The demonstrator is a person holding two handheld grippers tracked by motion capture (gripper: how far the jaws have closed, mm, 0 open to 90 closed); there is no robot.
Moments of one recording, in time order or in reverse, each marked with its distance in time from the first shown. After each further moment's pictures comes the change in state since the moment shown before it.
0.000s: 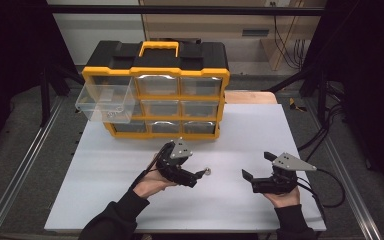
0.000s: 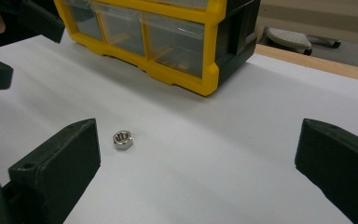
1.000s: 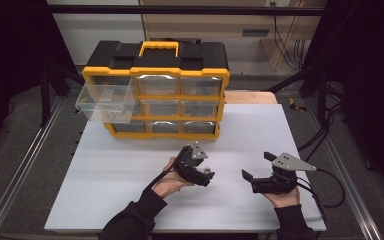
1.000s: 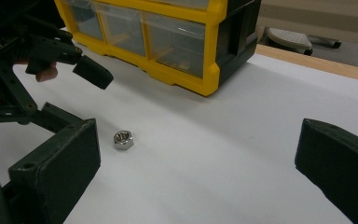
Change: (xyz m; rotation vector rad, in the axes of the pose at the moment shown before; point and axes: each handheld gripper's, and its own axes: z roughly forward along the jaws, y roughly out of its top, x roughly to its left) left arm -0.006 -0.006 0.061 0.104 0.027 -0.015; right arm 0.000 0.000 0.000 -0.002 -0.001 -0.001
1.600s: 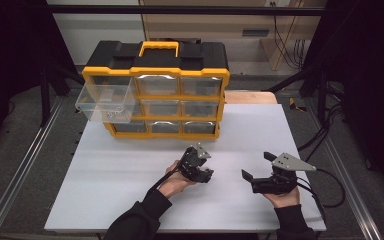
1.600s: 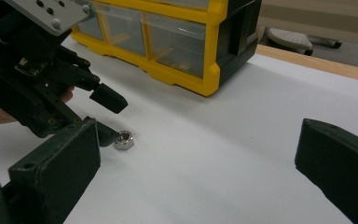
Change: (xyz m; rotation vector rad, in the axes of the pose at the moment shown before) left arm -0.002 -0.003 0.026 0.055 0.033 -0.074; right arm 0.000 0.000 0.000 -0.002 0.003 -0.007
